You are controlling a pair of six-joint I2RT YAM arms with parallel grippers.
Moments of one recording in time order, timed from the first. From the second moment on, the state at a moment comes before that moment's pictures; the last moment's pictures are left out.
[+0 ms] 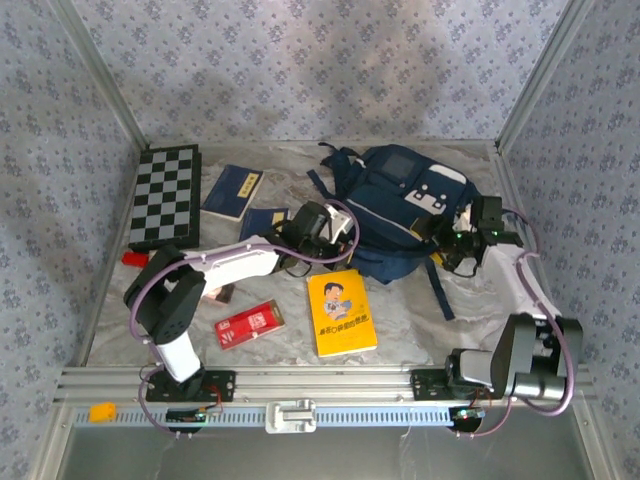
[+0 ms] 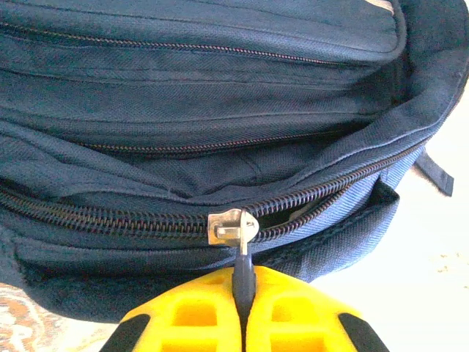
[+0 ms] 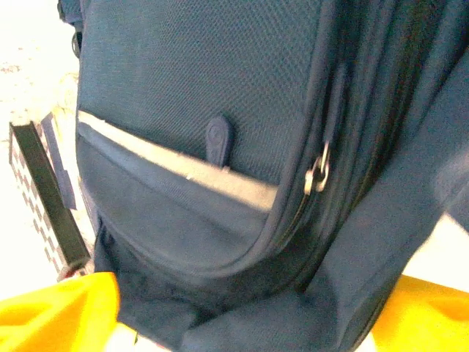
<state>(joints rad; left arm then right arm) -0.83 1.73 1.11 -0.12 0.28 -0.31 -0.10 1.23 0.84 -0.60 -0.54 0.67</state>
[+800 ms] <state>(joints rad) -0.86 1.76 1.16 -0.17 0.26 -0.31 0.21 1.32 0.66 -0.27 -0.40 1.09</state>
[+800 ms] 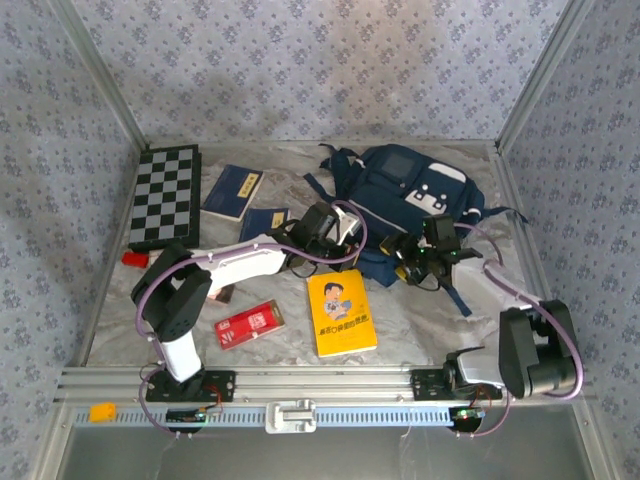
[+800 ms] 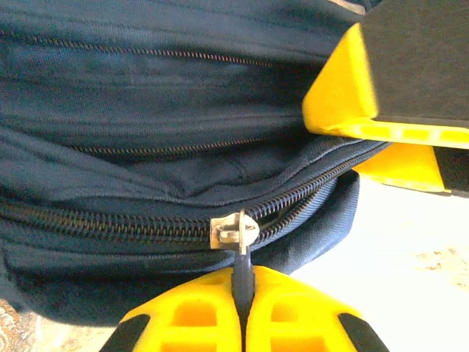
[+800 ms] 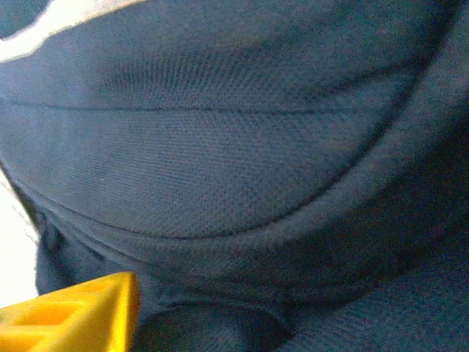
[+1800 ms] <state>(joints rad) -0.83 1.78 1.12 -0.14 0.28 -0.35 -0.05 1.44 0.96 -0.61 -0.42 0.60</state>
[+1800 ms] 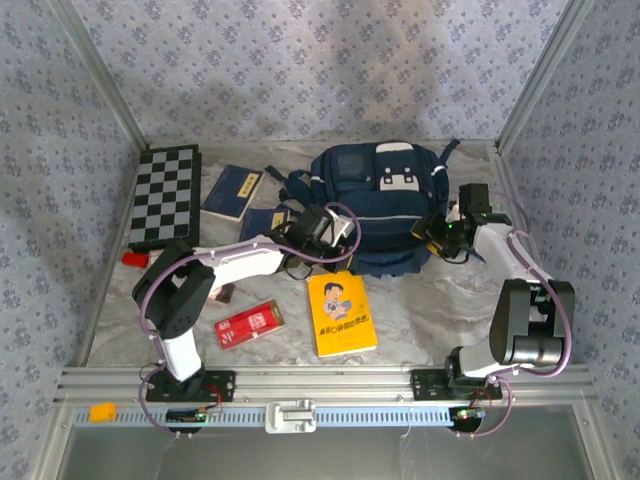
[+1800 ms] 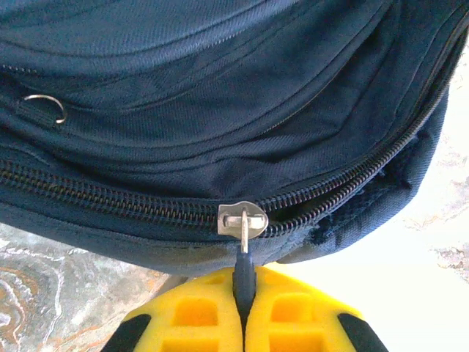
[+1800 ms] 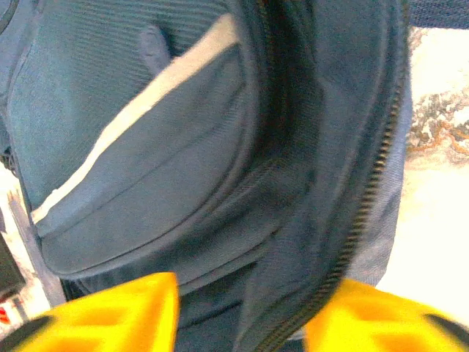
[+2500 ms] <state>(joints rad) -0.85 1.80 1.19 -0.18 0.28 -0.35 0.30 1.32 0.83 -0.49 -0.33 1.03</state>
